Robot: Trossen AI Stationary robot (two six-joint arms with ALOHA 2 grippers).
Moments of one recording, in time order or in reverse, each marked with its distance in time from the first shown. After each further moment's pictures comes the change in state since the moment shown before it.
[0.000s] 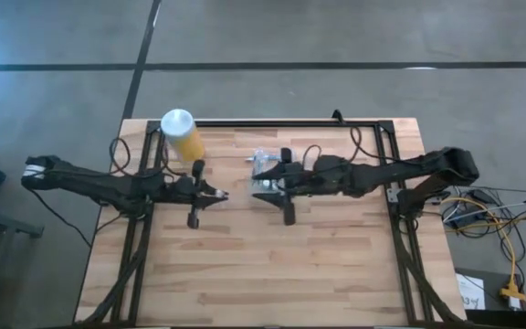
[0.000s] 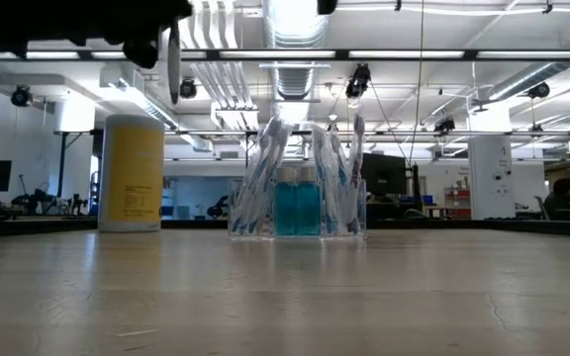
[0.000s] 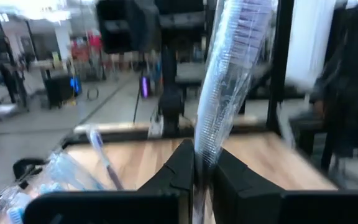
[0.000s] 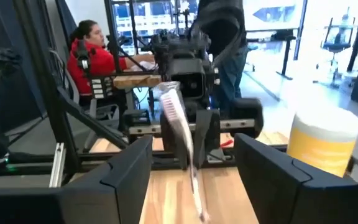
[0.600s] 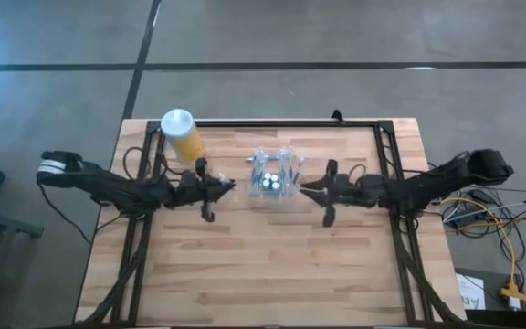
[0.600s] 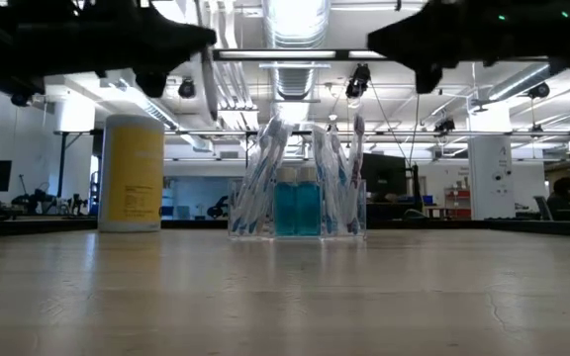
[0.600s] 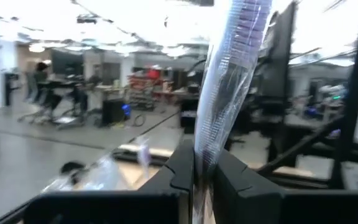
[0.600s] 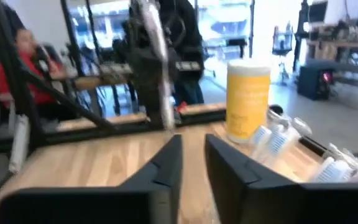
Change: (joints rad) left arm 0.013 0.355 -0.126 0.687 -0.233 -0.077; right arm 0.044 -0.350 -0.750 0.445 0.222 0.017
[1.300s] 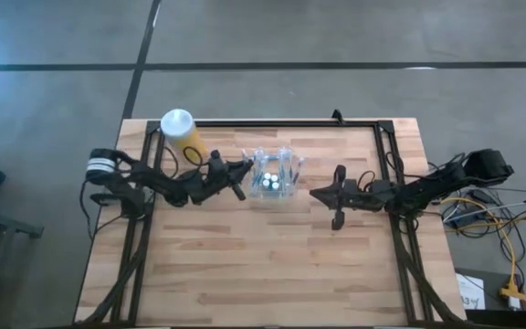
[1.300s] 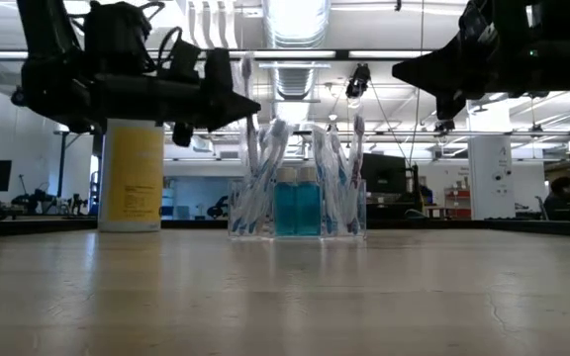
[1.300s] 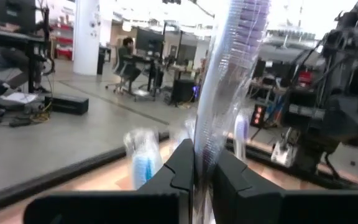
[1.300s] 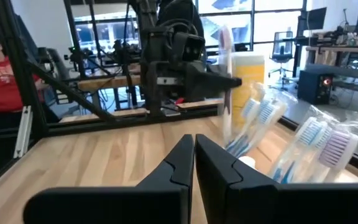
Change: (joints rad) left arm 0.158 0.481 0.165 0.220 -0.195 -0.113; right arm 0.009 -0.003 -0.212 0.245 0.014 -0.012
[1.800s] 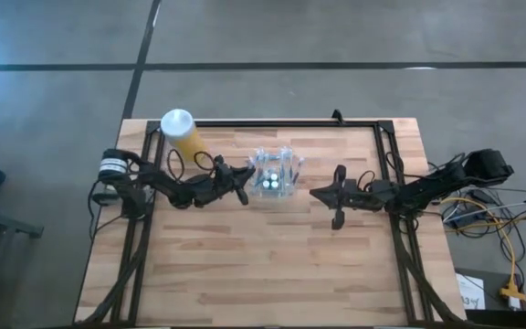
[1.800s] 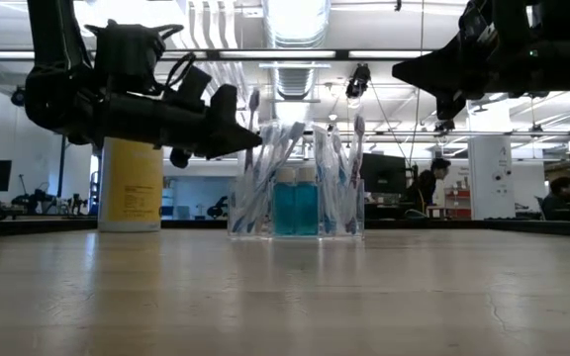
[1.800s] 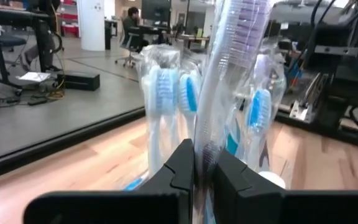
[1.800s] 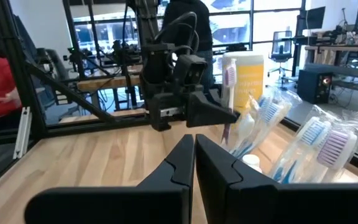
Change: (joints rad) left arm -0.001 0.102 0.007 -0.066 -0.027 -0.008; right arm 0.000 0.000 -0.001 0.000 0.000 0.004
